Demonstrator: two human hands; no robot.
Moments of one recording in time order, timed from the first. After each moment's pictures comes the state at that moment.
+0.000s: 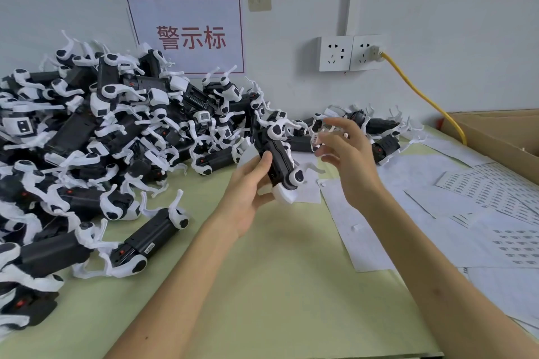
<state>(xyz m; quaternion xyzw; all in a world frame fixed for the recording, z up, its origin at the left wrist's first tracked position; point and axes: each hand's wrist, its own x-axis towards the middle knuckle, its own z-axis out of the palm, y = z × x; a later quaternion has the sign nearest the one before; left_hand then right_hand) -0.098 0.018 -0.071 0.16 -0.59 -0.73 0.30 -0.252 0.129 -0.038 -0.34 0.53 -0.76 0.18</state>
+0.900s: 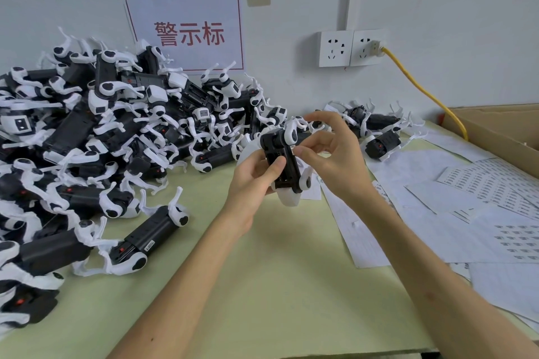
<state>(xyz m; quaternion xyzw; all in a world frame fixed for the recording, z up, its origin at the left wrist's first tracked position) -0.102 0.028 -0.072 0.20 -0.66 -0.63 0.36 -0.237 0.127 -0.042 -0.51 0.58 -0.64 0.03</state>
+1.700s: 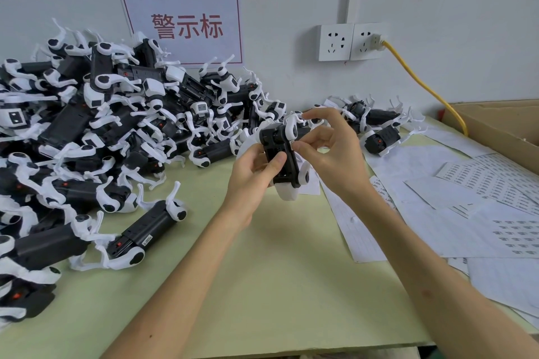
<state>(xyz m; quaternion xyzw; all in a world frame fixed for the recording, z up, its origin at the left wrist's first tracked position) -0.104 0.029 -0.075 0.20 -0.66 -0.61 0.38 -0.234 0.126 -0.045 -0.49 0.59 -0.64 0.01</state>
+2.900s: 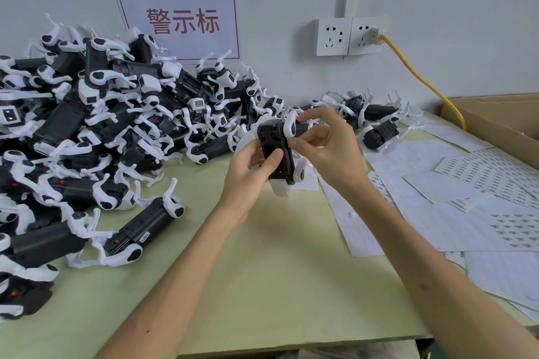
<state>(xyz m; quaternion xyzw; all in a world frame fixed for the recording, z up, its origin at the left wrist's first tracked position) -0.103 0.027 -0.077 0.17 -0.69 -0.59 0.39 -0.236 0.125 -0.046 -0.48 0.61 -0.63 0.03</state>
